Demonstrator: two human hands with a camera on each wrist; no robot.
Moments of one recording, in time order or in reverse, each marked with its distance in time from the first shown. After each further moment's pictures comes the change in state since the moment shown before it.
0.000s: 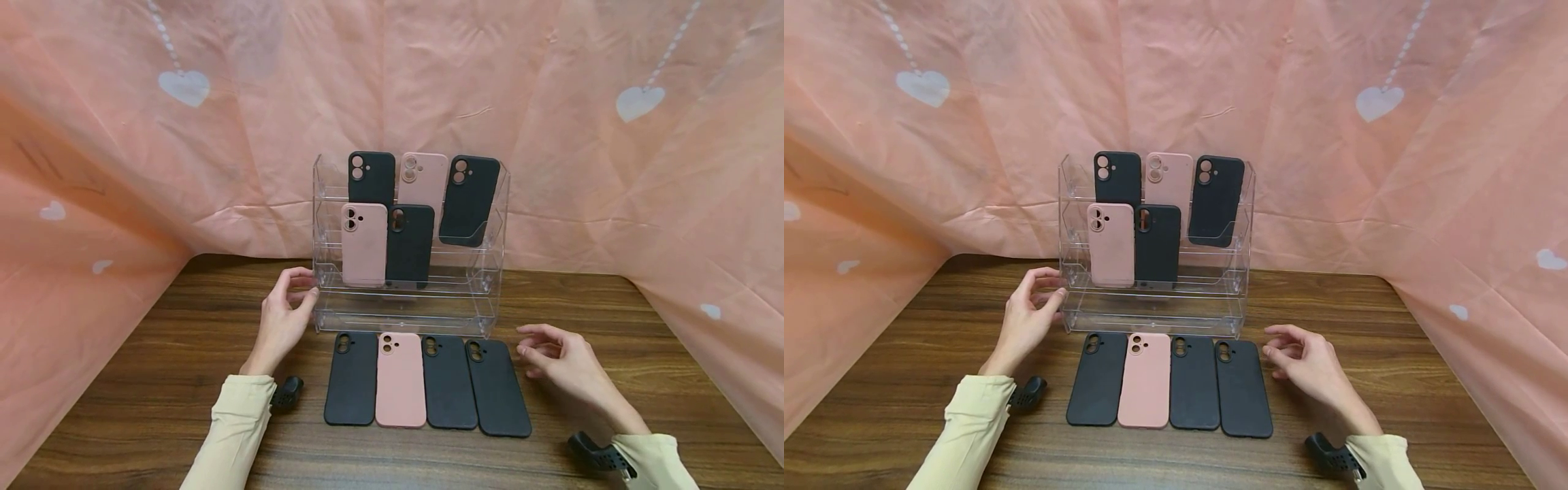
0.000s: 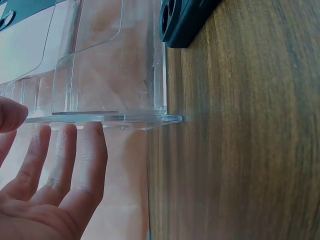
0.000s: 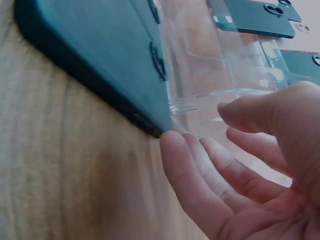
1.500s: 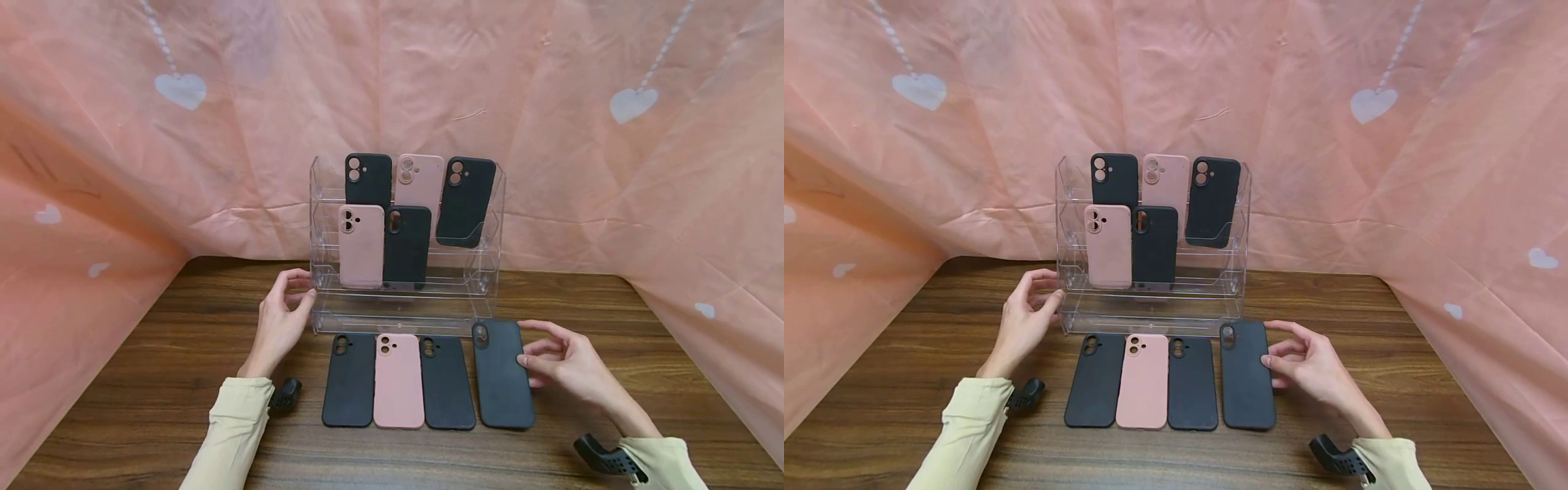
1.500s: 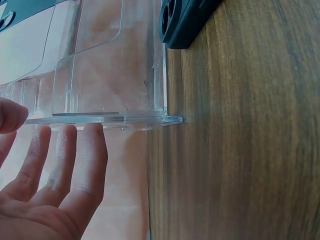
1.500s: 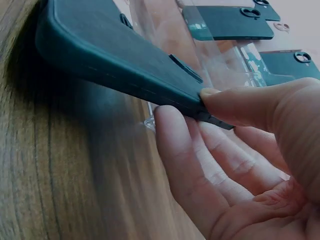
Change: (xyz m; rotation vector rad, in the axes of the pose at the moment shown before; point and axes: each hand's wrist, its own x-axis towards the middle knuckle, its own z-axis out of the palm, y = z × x) left_hand 0.001 -0.001 0.000 0.036 0.011 -0.005; right_hand -0.008 -0.002 -0.010 0.188 -0.083 0.022
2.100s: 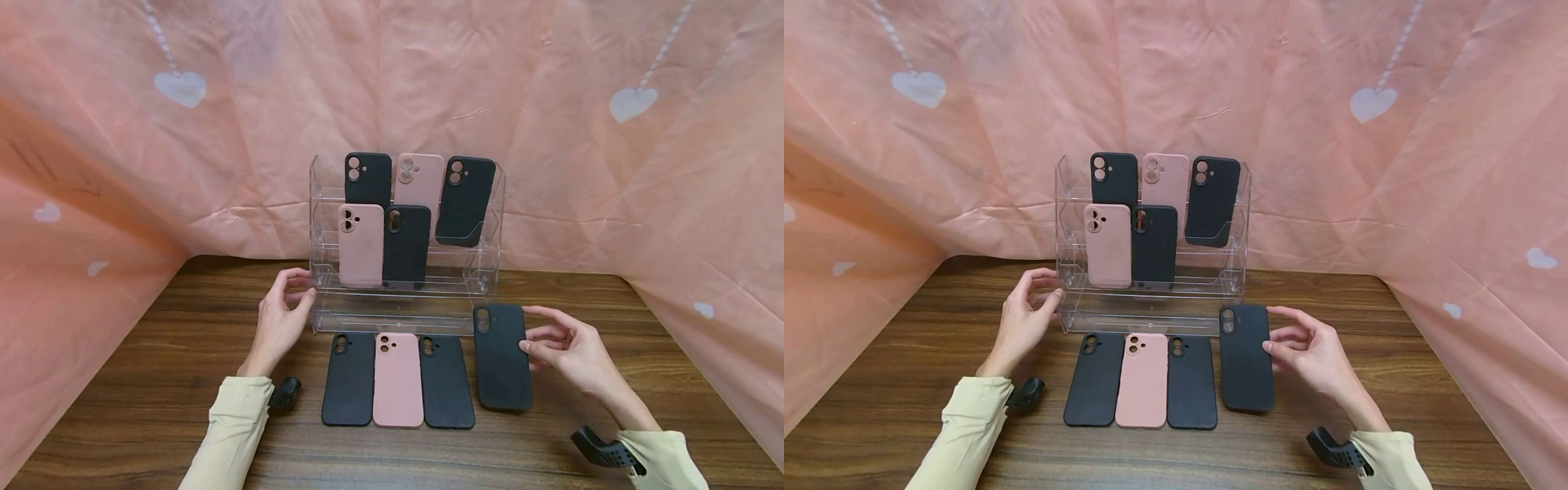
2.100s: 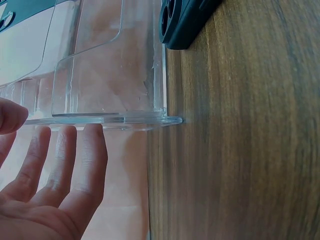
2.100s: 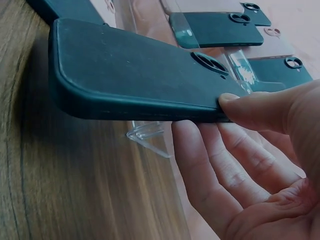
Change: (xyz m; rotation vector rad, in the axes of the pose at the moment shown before) left_hand 0.000 0.000 0.000 -0.002 0.000 0.006; right_hand 0.001 -0.016 -0.002 -0.053 0.085 -0.116
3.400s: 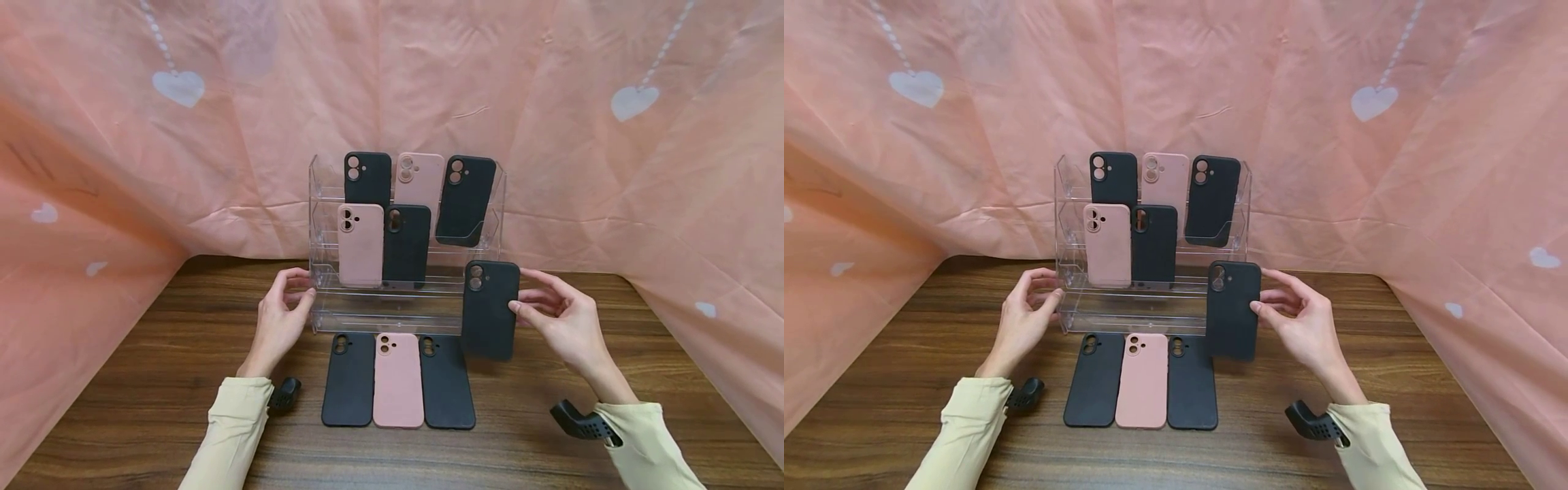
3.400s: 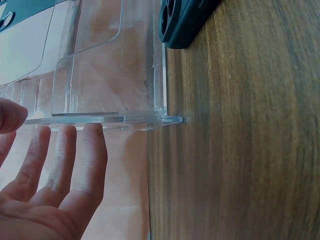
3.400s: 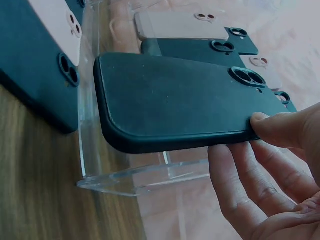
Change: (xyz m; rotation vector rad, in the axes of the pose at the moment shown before) left_hand 0.000 0.000 0.001 0.001 0.007 0.017; right_hand 0.029 -0.038 0.015 0.050 0.223 -0.184
